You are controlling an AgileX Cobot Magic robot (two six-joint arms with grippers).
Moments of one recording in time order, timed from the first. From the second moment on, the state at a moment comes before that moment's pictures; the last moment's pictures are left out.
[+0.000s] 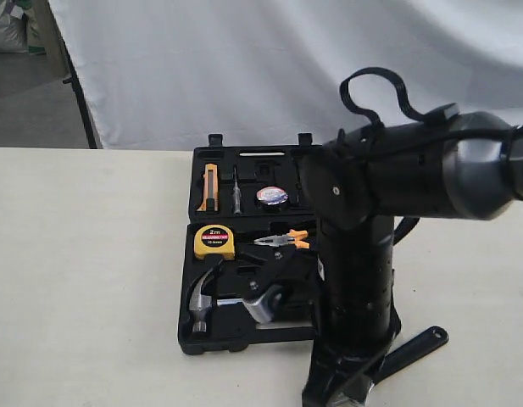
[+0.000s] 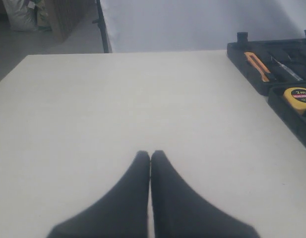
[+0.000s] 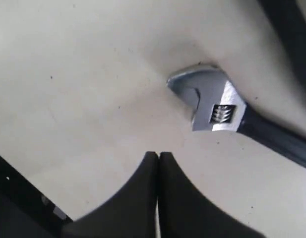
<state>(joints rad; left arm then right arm) 0.13 0.00 -0.01 0.02 0.10 -0.31 0.85 1.80 -1.17 0.02 1.21 -0.33</state>
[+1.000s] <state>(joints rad) 0.13 0.00 -0.01 0.02 0.10 -0.31 0.85 1.80 -1.05 -0.12 0.93 -0.23</state>
